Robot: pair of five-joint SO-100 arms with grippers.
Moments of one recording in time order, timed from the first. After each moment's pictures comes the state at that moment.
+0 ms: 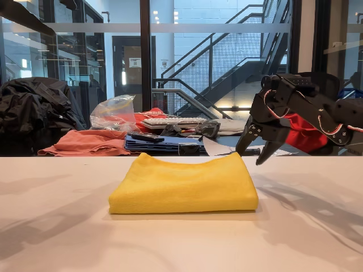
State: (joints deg) arm 0 -28.3 27.9 -10.3 92.2 -56.3; arm 1 29.9 121.8 62.5 94.8 17.1
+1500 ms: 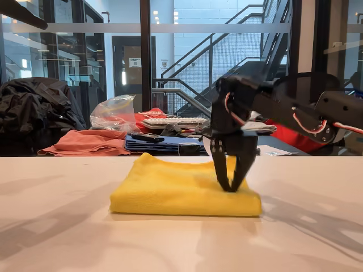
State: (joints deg) arm 0 -49.7 29.8 1.2 105.1 -36.5; arm 1 29.5 124.8 62.5 95.2 17.2
